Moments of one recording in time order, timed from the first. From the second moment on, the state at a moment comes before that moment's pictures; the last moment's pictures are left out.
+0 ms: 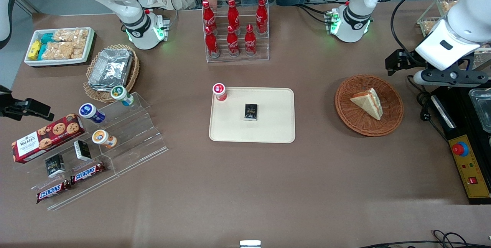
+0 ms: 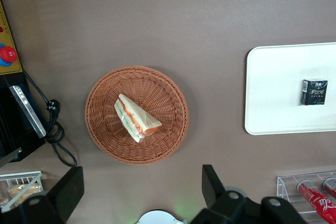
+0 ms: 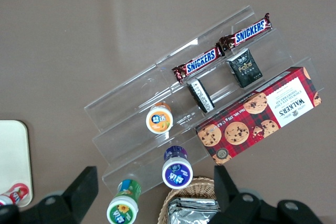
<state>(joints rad) -0.06 -0.01 -0.12 -1.55 0.01 1.46 -0.08</state>
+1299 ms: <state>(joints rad) 0.07 -0.41 -0.08 -2.19 -0.02 1.67 -0.70</state>
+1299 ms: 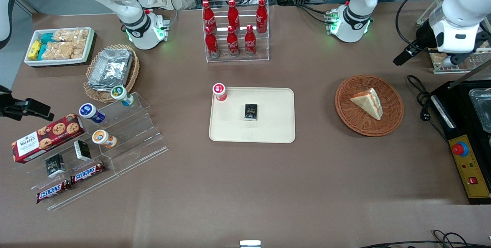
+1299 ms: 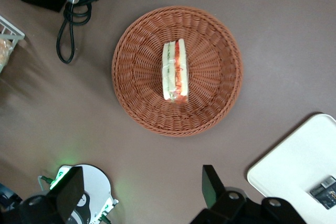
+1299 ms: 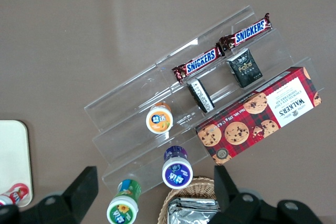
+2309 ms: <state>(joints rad) 0.07 -0.33 -0.09 -2.55 -0.04 2.14 -0.75</state>
